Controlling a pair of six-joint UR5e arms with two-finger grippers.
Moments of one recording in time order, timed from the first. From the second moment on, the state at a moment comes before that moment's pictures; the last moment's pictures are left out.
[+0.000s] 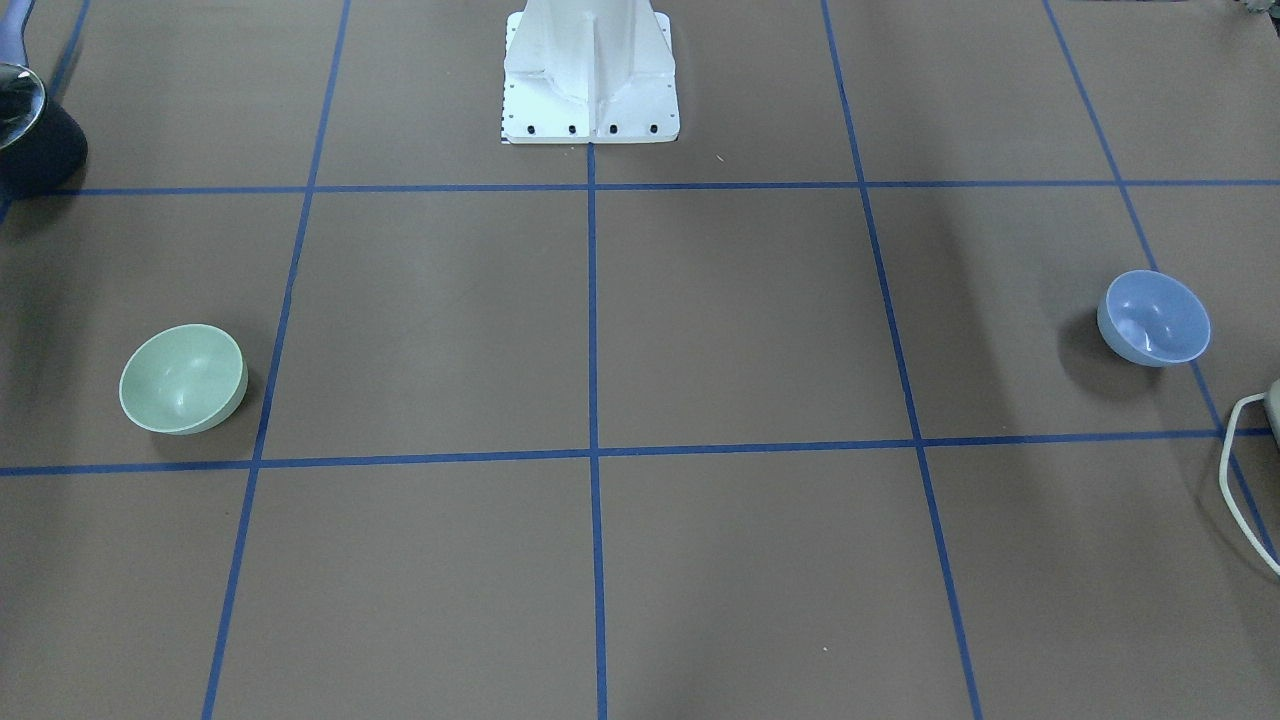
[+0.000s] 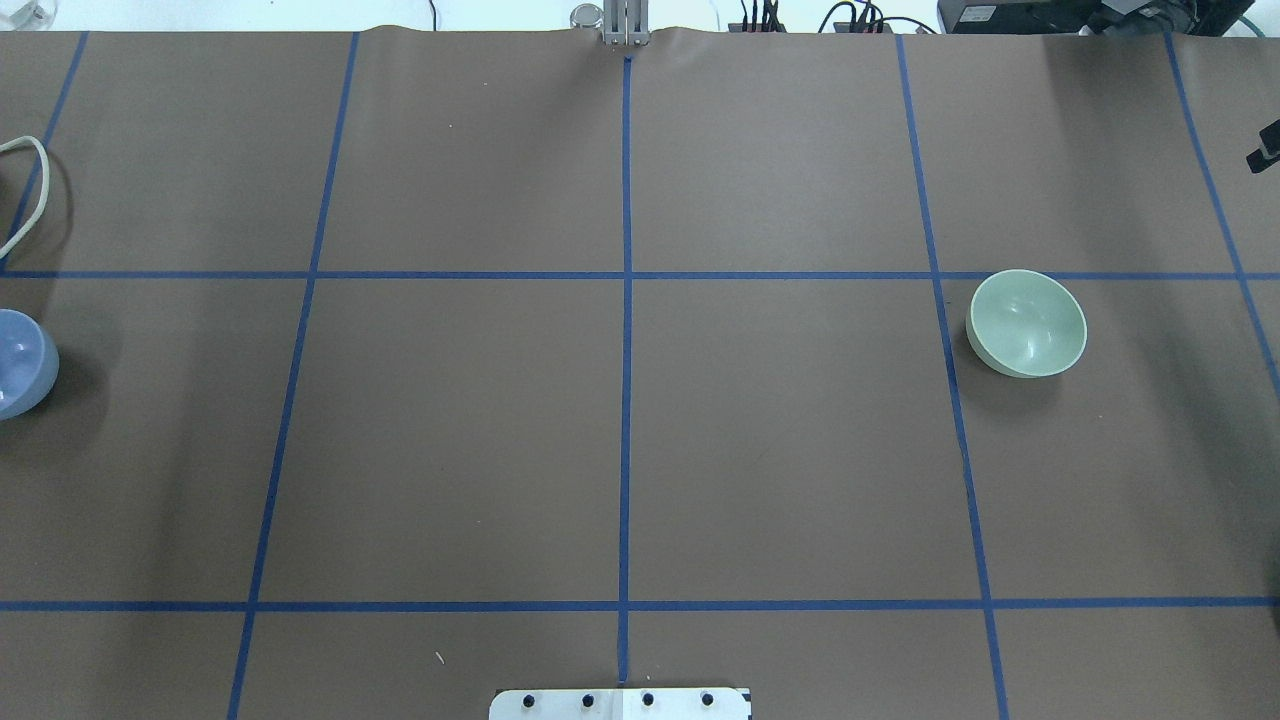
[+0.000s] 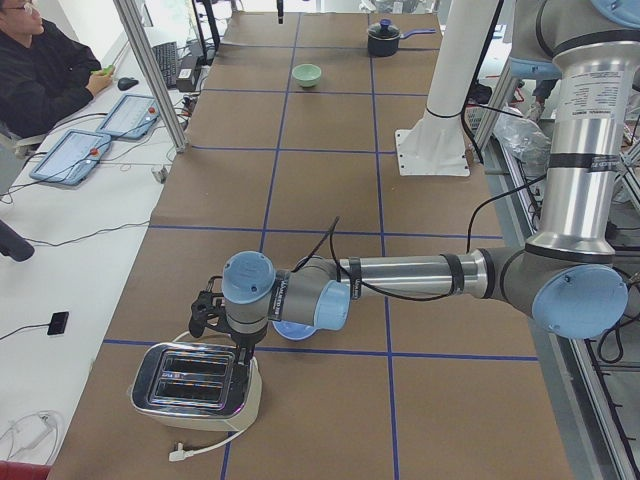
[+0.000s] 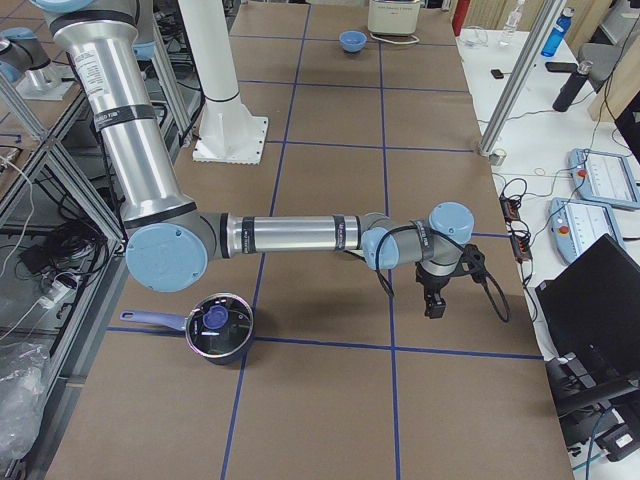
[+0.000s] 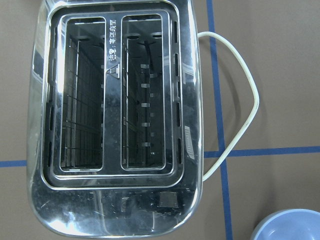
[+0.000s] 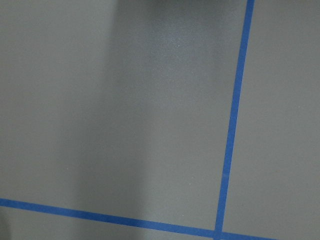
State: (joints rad) left arm -1.63 -1.62 -1.48 -1.82 -2.33 -0.04; right arm 1.44 -1.27 1.32 -1.39 2.31 0.12
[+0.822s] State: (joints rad) left arm -1.58 -1.60 -1.52 -1.81 -2.39 -0.15; right arm 1.30 -1.26 1.34 -1.39 2.40 0.33
